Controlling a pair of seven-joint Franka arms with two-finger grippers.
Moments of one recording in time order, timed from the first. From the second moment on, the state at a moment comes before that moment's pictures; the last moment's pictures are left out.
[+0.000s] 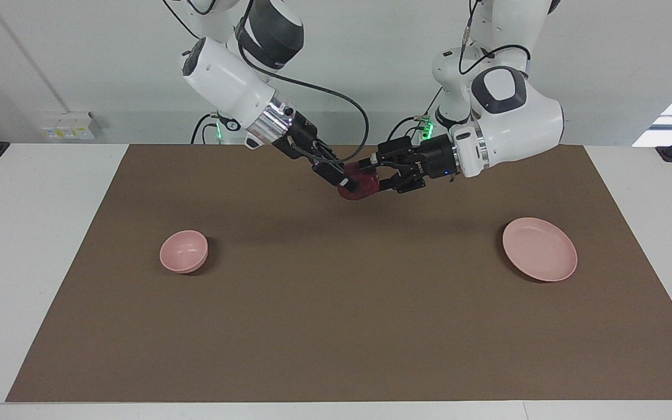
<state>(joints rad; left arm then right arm) 0.18 0.17 -0.58 -1.72 -1.17 2.04 0.01 0.44 0.11 -0.05 -1.71 0.84 2.18 1.24</state>
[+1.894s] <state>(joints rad) 0.27 0.13 -0.54 -1.72 -0.08 1.85 -0.02 0.13 0.16 -0.07 -1.80 -0.03 1.99 -0.01</state>
